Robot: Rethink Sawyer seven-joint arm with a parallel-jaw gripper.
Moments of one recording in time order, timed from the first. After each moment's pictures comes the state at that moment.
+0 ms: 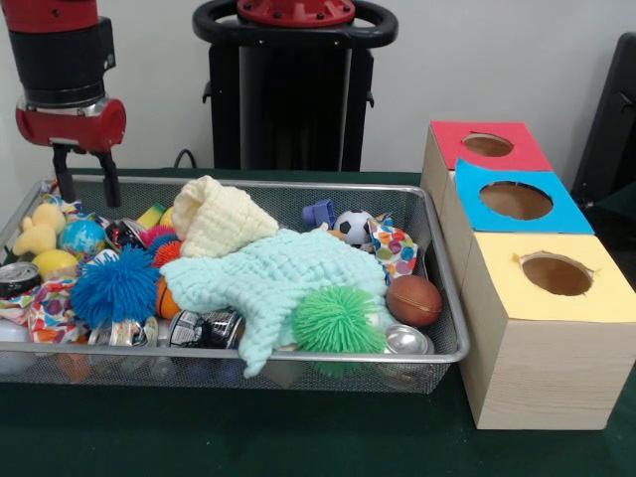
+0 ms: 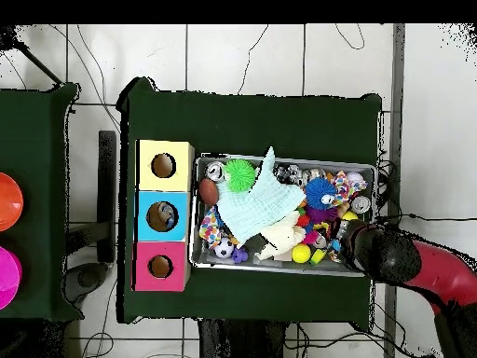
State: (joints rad) arm -0.99 -0.69 0.41 1.77 -0.48 0.52 1.71
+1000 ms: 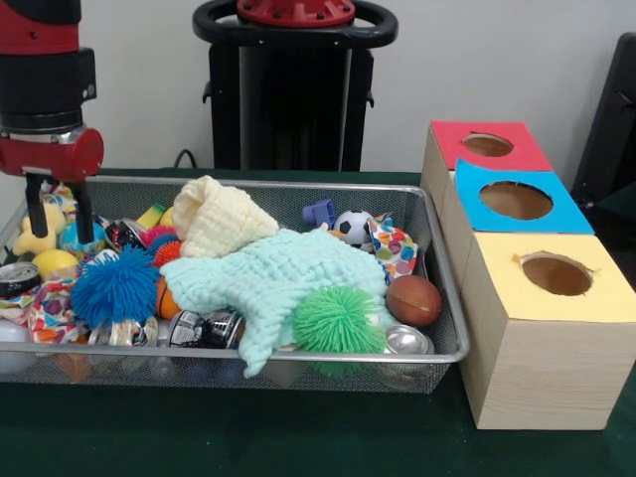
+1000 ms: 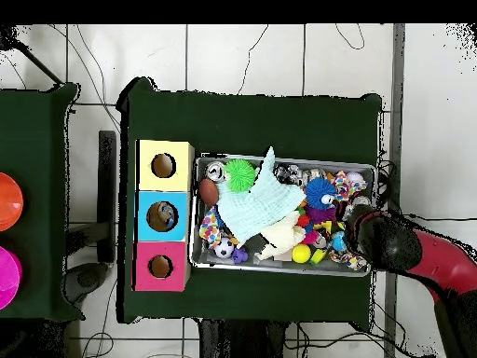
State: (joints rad) arm -0.99 -0.63 0.41 1.69 -0.48 0.42 1.71
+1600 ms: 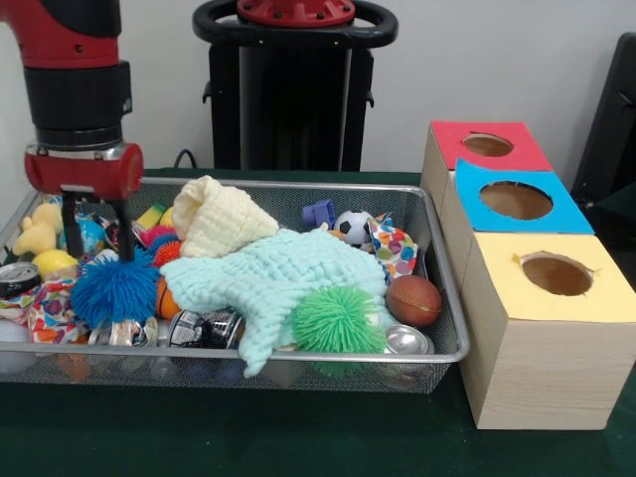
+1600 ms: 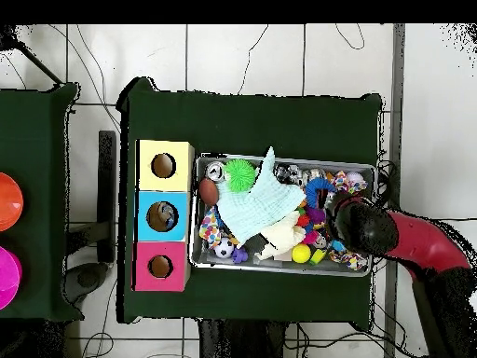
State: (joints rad) arm -0.88 -0.61 0.41 1.65 -0.47 0.42 1.71
